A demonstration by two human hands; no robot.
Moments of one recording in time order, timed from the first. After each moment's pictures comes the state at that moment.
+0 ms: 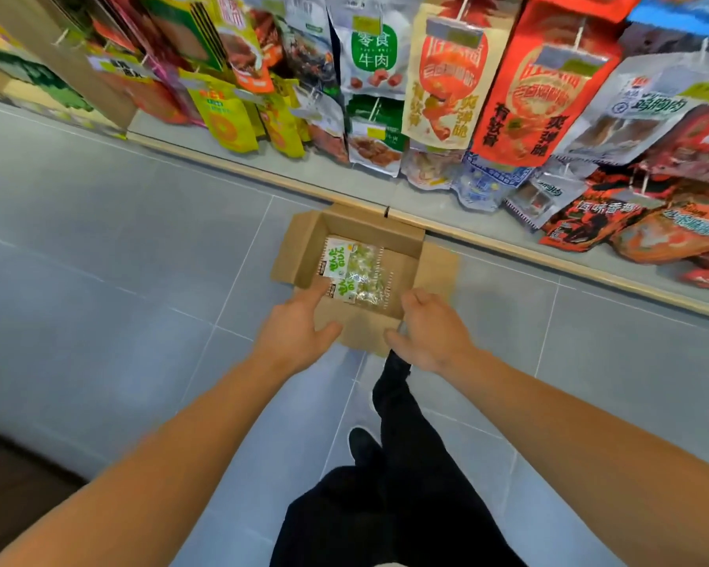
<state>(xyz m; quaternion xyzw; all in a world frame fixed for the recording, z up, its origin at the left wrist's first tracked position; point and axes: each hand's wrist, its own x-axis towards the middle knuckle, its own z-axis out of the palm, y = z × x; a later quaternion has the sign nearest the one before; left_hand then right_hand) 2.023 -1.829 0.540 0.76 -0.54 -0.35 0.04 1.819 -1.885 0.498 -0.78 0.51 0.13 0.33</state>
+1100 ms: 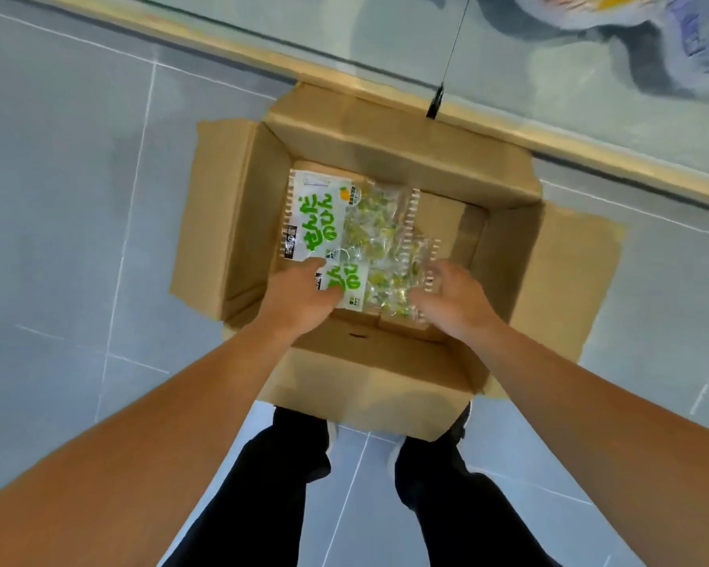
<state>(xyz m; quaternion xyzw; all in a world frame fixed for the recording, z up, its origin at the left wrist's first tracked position) 2.133 -2.071 -0.019 0.75 -0.39 -0.52 -0.09 1.917 -2.101 -0.040 -0.47 0.66 0.15 0.57</state>
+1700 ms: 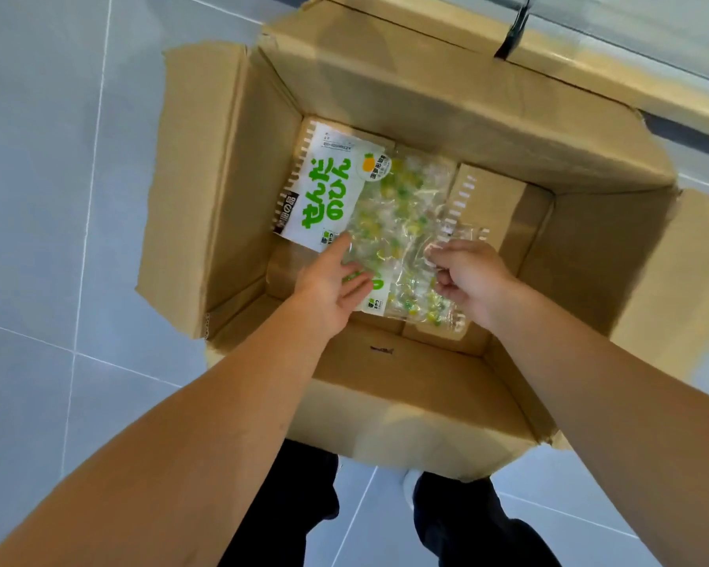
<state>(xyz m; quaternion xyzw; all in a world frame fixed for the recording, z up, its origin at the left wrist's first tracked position) 2.128 -2.072 -0.143 0.70 0.23 -0.62 0.26 1.957 -2.118 -0.150 -0.14 0.73 -0.03 0.67</state>
